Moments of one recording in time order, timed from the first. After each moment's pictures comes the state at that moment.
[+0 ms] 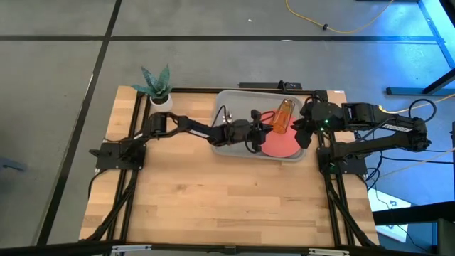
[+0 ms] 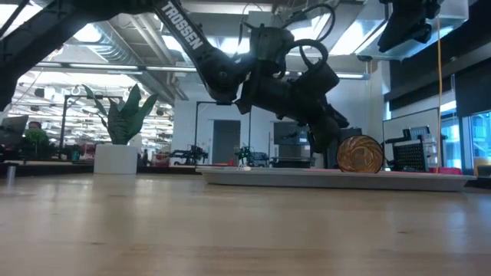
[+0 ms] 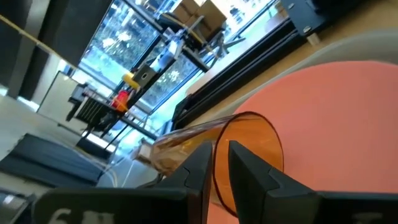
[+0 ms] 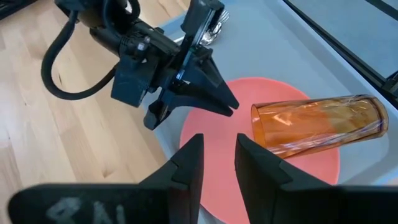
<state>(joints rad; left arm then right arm) 0.13 2.29 1.46 0.72 -0.25 0.79 -0.08 0.88 1.08 -1.05 0.23 0.47</state>
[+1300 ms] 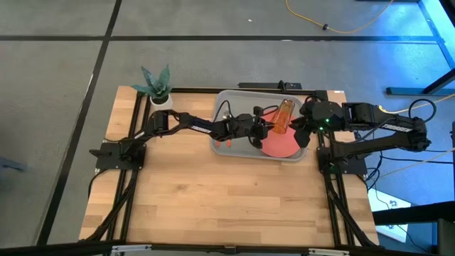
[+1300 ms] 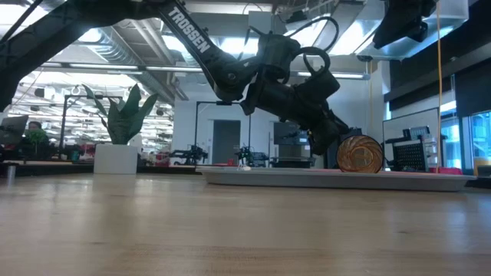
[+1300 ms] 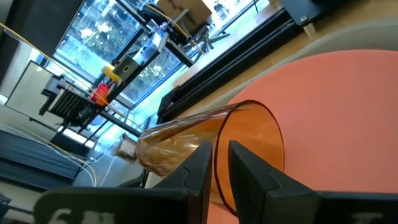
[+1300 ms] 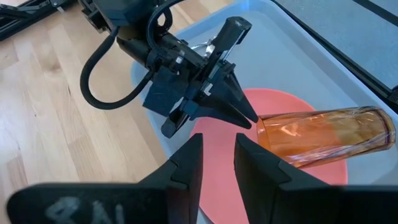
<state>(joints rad) 0.18 2.32 1.54 0.60 -0.17 0.74 -0.08 0.88 1.08 -1.01 0.23 0.47</state>
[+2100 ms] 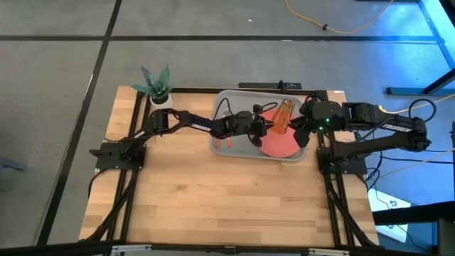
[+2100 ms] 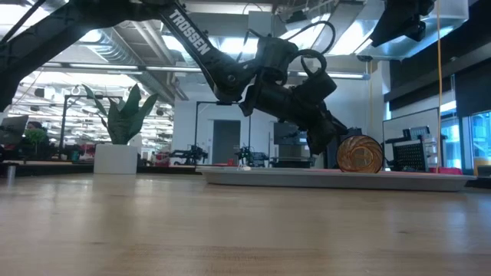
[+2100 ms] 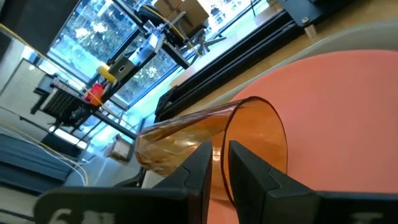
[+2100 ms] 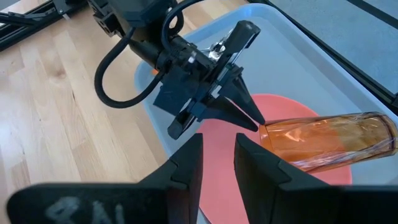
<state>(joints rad) 0.20 2.32 1.54 0.60 -0.12 0.71 -0.08 0.88 1.08 -0.98 0.23 0.47</state>
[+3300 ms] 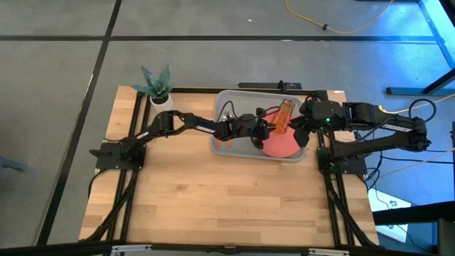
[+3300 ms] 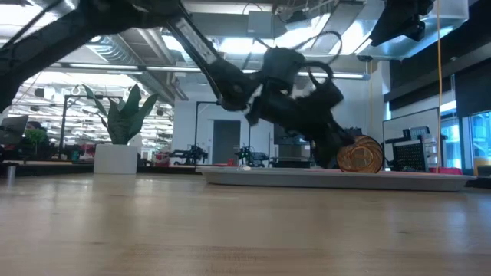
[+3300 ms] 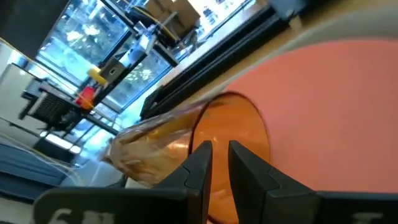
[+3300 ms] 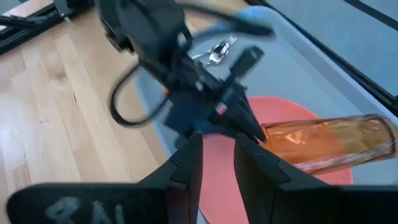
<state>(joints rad) 0.19 2.39 1.60 0.60 -0.10 0.73 -0.08 0.88 1.08 -0.97 0.23 0.47</state>
